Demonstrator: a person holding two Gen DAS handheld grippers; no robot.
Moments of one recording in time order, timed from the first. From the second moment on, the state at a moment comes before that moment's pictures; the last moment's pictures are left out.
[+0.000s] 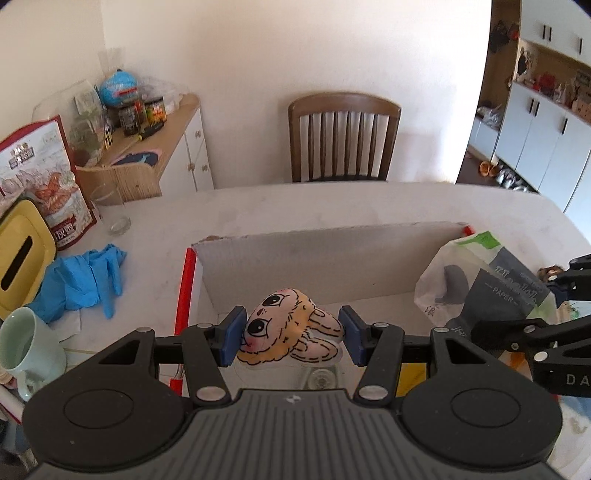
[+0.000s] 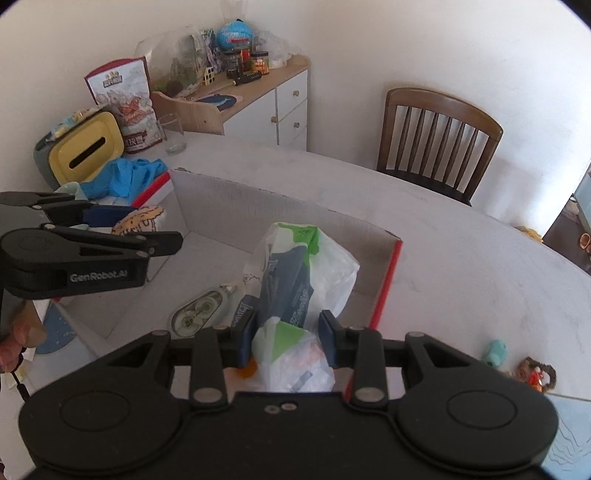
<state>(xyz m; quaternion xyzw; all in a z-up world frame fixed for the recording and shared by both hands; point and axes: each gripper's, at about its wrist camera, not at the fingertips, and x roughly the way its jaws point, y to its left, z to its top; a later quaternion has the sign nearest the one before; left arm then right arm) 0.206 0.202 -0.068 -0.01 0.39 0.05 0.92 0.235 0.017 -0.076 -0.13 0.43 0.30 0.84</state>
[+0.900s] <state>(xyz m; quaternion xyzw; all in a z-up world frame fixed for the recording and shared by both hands) 0.277 0.211 -0.136 0.01 0.55 0.03 0.84 0.265 0.058 -0.134 -0.18 0.49 0.28 0.81</state>
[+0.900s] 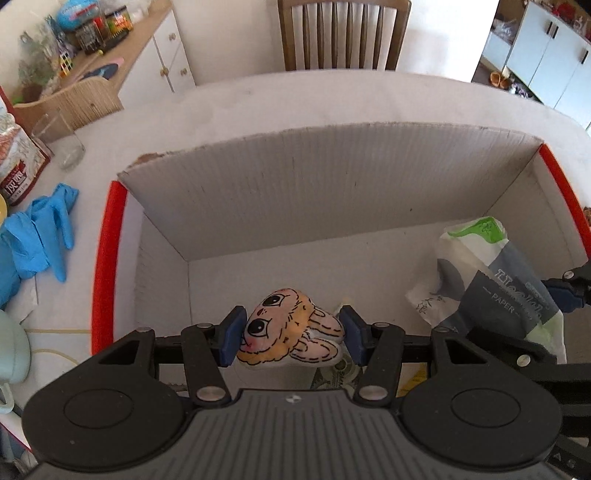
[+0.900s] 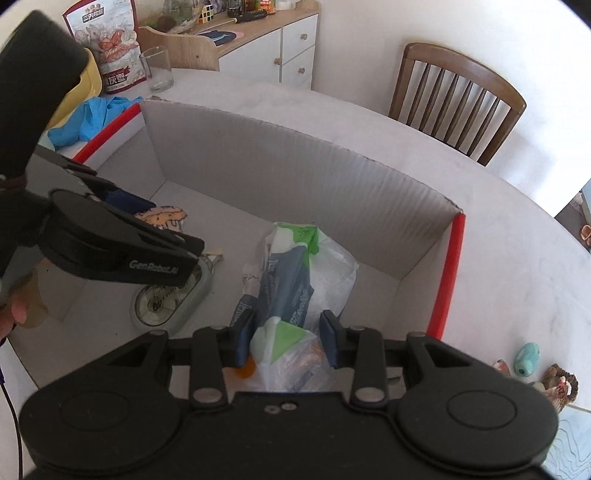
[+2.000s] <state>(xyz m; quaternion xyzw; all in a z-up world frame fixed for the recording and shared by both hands) 0.250 0.199 -0.096 0.00 0.51 0.04 0.86 0.242 0.027 -0.089 -0.15 0.45 0.31 0.83</state>
